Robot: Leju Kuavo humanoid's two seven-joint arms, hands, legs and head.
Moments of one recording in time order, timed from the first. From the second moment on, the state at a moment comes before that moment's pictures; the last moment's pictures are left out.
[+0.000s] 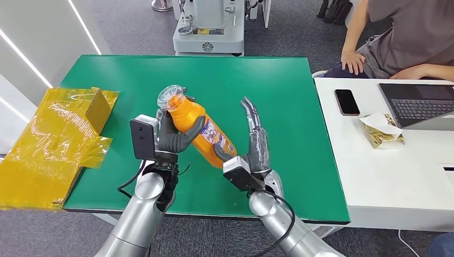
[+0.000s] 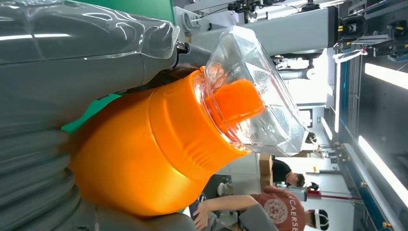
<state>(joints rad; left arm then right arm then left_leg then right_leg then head) -0.42 -0.24 -0.36 -1.04 0.01 0.21 -0.44 -0.49 0.14 0.69 -0.98 0.21 -0.68 -0.64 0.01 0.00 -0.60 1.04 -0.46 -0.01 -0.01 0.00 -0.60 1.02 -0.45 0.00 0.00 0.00</state>
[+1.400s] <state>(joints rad) -0.59 0.19 -0.27 -1.13 -0.96 0.42 -0.15 -0.18 0.09 0.66 -1.44 0.15 -0.68 -0.65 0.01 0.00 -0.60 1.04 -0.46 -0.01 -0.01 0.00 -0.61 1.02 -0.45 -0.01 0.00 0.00</state>
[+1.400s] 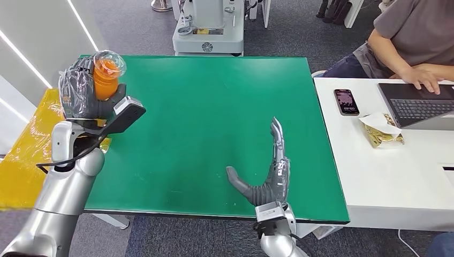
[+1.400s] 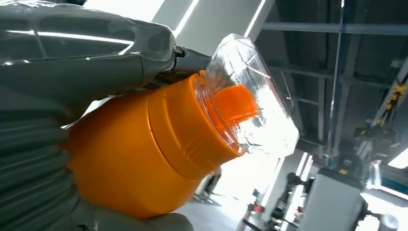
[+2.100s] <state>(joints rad) -0.66 0.21 -0.40 -0.70 -1.11 0.40 -0.15 -0.17 0.09 0.66 -1.45 0.10 -0.68 -0.69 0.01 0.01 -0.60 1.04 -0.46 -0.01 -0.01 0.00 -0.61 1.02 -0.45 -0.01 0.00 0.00</state>
